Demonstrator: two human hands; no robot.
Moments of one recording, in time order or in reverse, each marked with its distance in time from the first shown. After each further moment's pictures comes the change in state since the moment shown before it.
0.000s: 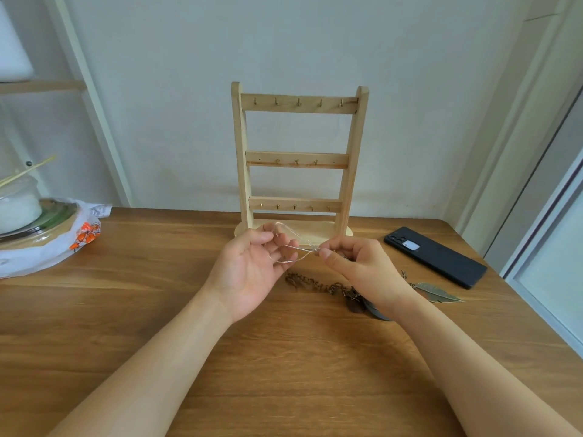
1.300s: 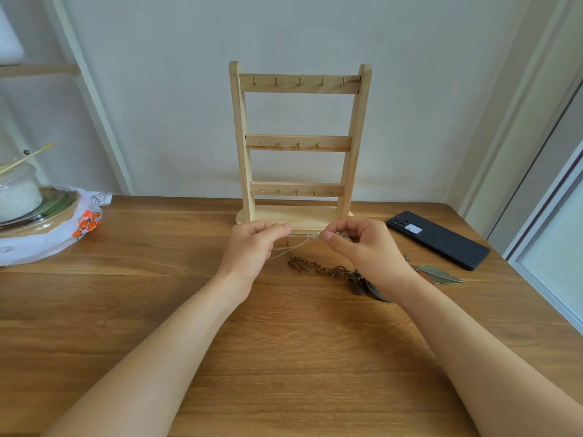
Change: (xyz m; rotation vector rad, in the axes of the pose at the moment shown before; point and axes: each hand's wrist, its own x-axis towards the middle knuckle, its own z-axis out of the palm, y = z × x) left_hand -0.004 -0.002 0.008 0.824 0.393 0.090; right_hand -0.001 -0.002 0.003 -0.050 0.084 -0.021
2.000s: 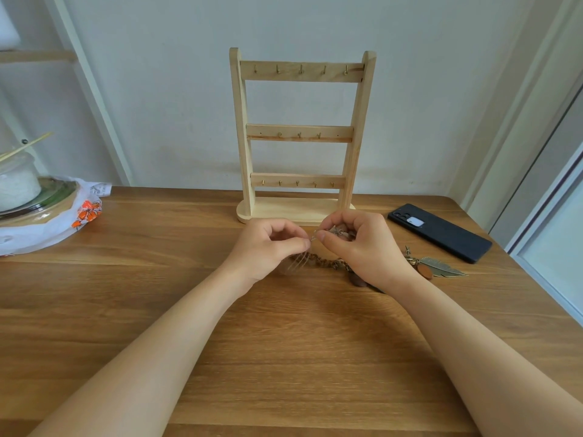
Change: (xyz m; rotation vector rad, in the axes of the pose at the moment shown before) left_hand -0.004 -0.005 0.005 0.180 -0.174 0.122; right_hand -0.006 -0.006 0.005 -0.201 0.011 -0.133
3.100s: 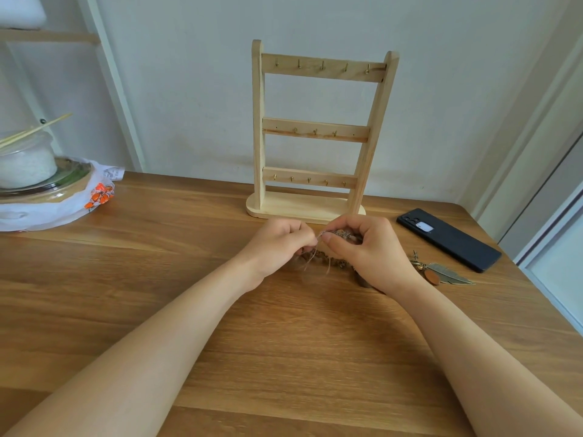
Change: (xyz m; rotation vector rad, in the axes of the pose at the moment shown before) left_hand 0.003 -0.003 0.003 -0.045 -0.136 -0.061; right_hand 0.001 0.005 0.002 -0.022 -0.057 -0.028
